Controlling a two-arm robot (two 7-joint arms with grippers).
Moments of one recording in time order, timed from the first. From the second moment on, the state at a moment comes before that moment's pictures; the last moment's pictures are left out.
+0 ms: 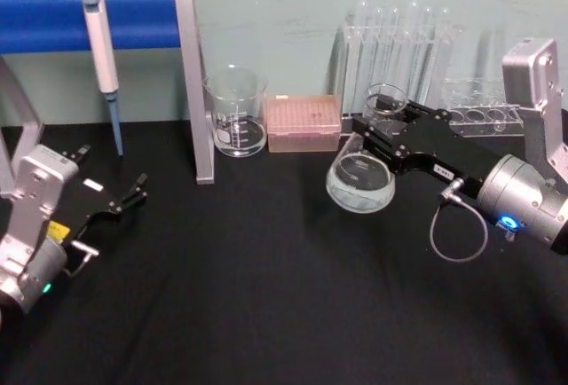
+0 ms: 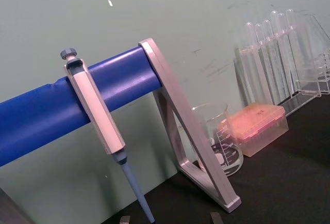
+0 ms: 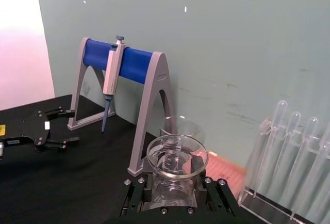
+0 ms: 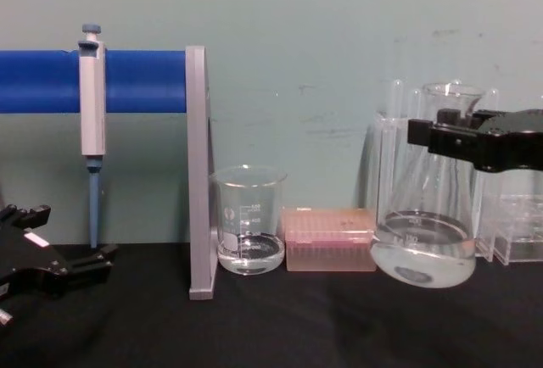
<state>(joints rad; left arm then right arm) -0.20 0.60 0.45 -1.41 -0.25 -0.12 0.03 0.25 0.51 -0.33 -1.64 0.47 0.11 0.43</state>
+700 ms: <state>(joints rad) -0.20 0.60 0.45 -1.41 -0.25 -0.12 0.03 0.26 0.50 -0.36 -1.64 0.46 0.09 0.45</state>
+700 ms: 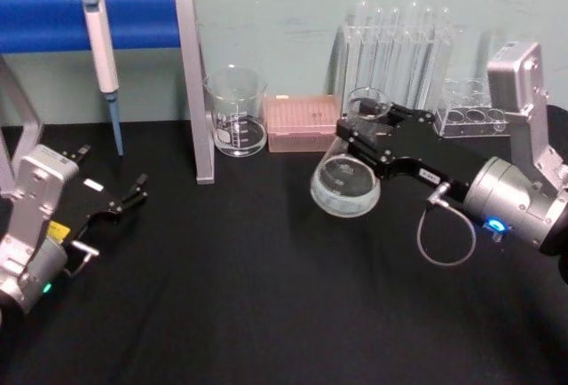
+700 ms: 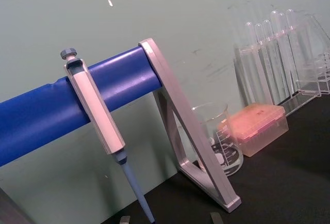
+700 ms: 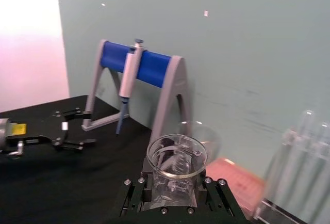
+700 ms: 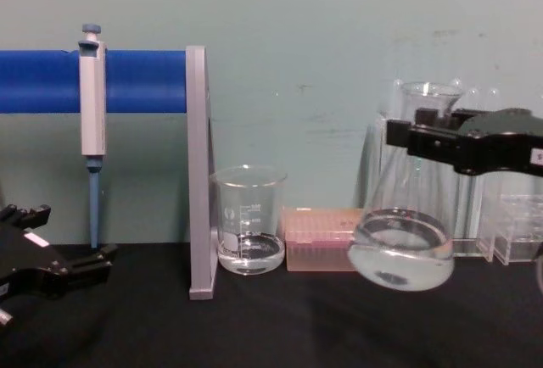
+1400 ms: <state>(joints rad) -0.20 0.60 0.45 -1.41 -0.25 -0.12 0.03 0.31 0.50 -0.49 -1.66 0.50 0.07 0.58</state>
